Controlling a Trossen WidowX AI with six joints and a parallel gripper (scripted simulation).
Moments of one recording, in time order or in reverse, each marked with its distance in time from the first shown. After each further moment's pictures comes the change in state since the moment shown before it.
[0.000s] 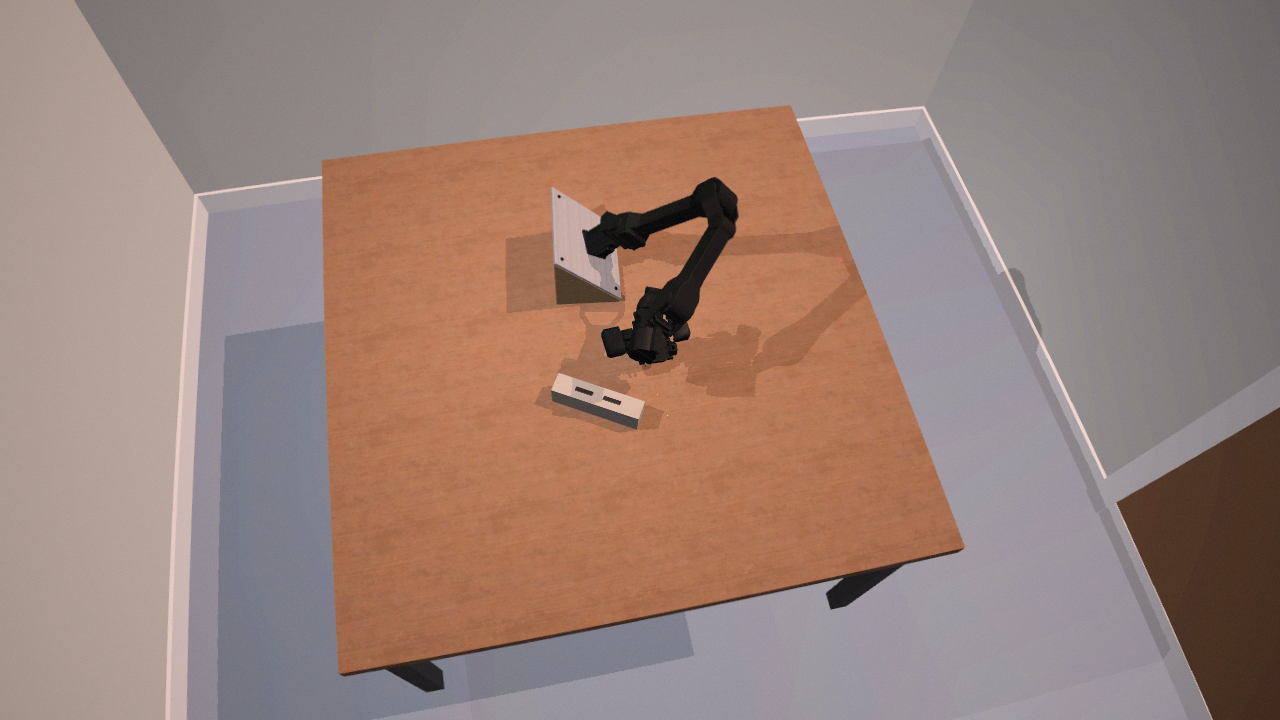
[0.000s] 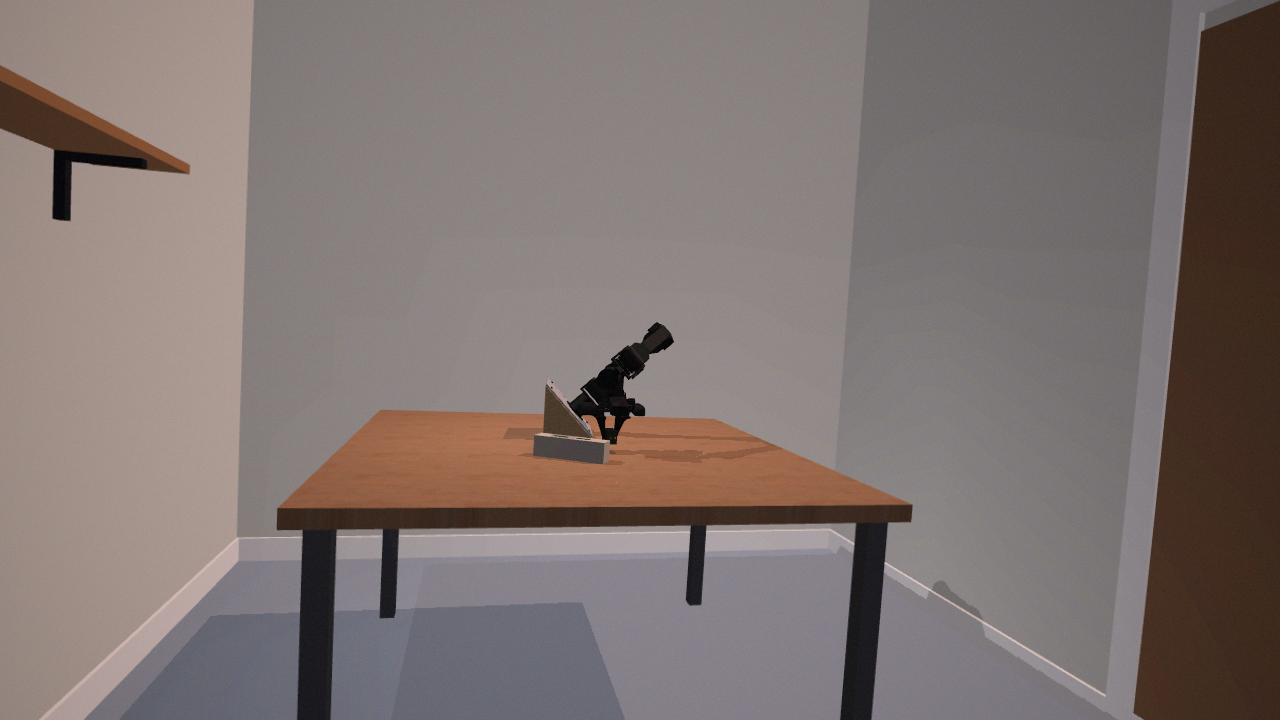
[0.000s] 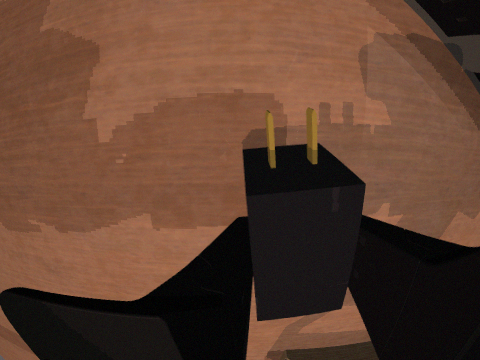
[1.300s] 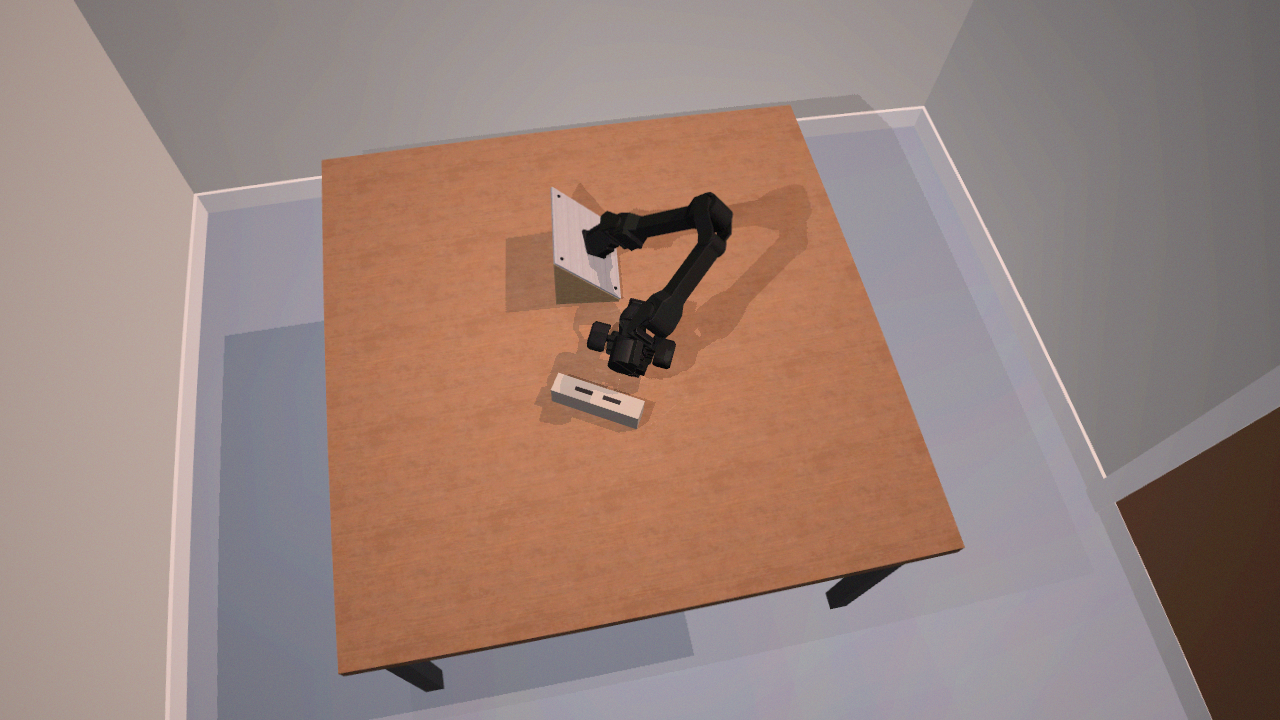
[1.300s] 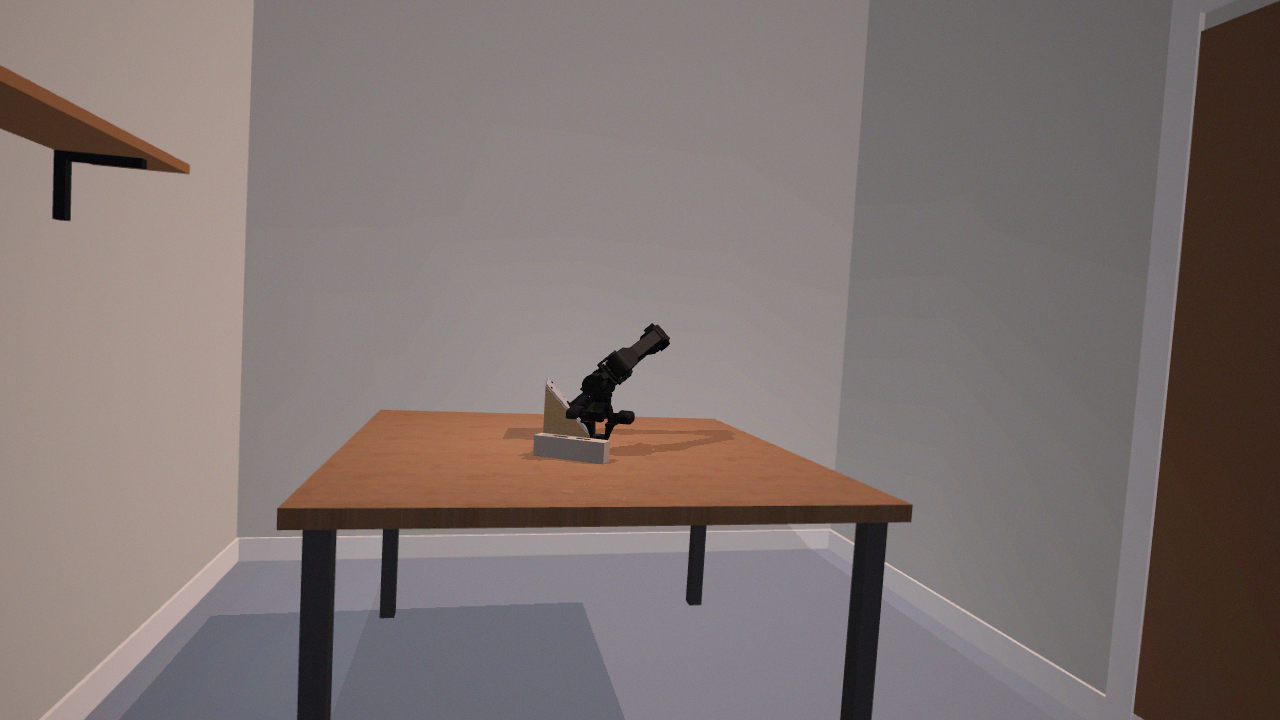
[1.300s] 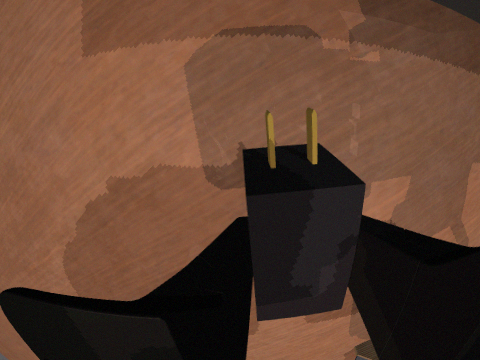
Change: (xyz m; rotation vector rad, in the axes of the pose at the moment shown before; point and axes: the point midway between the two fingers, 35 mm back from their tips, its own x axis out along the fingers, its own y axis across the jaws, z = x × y) arm 0.015 -0.032 0.010 0.547 0.015 0.033
